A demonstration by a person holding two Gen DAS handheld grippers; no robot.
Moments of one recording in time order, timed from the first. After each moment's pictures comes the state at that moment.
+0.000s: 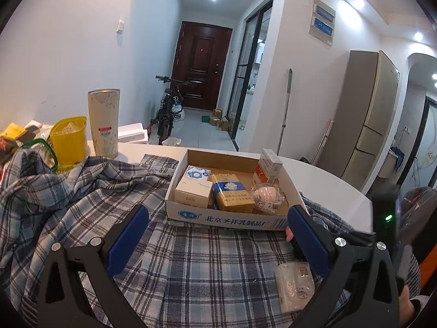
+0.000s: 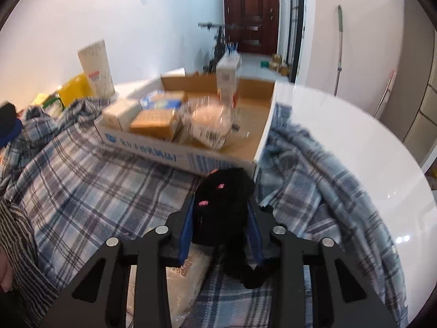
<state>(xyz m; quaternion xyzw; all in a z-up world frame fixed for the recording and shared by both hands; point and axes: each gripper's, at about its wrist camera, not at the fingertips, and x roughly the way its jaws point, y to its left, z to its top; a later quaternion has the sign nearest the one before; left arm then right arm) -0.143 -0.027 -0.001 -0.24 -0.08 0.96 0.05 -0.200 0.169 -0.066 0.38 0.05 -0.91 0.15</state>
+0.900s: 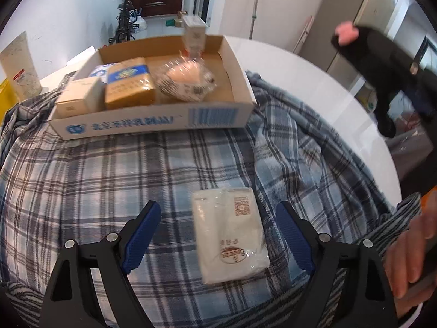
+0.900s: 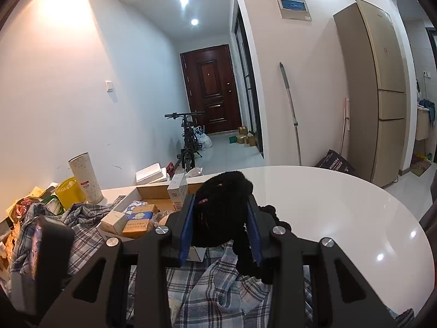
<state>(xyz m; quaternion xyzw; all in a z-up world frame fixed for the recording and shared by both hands) -0.196 0.101 -0.077 -0.51 -0.01 0.85 0.13 -0.150 0.249 0.017 0.18 -0.07 -0.98 0.07</state>
